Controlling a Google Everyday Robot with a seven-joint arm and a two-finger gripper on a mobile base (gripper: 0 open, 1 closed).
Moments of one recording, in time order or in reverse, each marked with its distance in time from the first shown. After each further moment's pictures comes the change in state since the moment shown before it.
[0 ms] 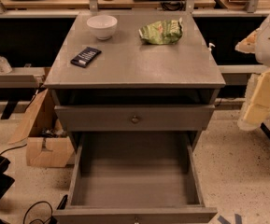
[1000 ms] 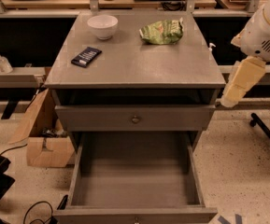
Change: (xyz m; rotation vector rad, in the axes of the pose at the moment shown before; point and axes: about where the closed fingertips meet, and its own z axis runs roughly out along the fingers) arm 0.004 -0.069 0.044 0.042 -0.033 0.106
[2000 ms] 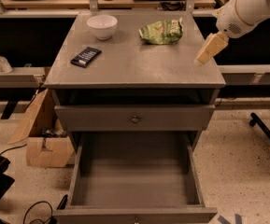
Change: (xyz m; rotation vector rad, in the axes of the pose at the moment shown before) arm -0.053 -0.165 0.074 0.205 -0.267 0.002
